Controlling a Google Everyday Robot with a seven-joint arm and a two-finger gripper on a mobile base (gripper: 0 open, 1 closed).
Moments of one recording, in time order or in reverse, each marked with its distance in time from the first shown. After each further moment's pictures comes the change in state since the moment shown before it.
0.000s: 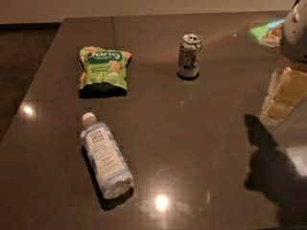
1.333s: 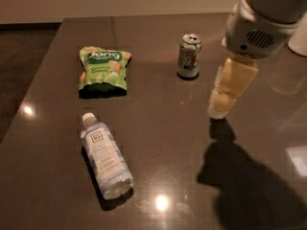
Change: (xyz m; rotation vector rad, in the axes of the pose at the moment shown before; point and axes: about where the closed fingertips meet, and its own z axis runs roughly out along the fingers) arm -0.079 0.011 0.017 -0.065 0.004 0.063
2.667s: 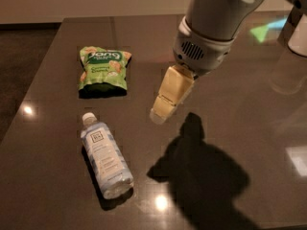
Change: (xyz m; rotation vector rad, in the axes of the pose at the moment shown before) arm -0.061 0.035 0.044 -0.140 0.021 0.299
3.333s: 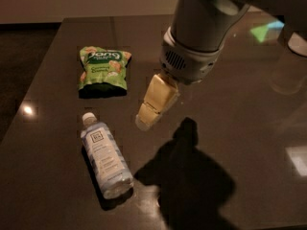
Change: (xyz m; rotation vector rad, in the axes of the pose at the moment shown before) arm -0.006 0.019 0.010 0.019 0.009 0.105
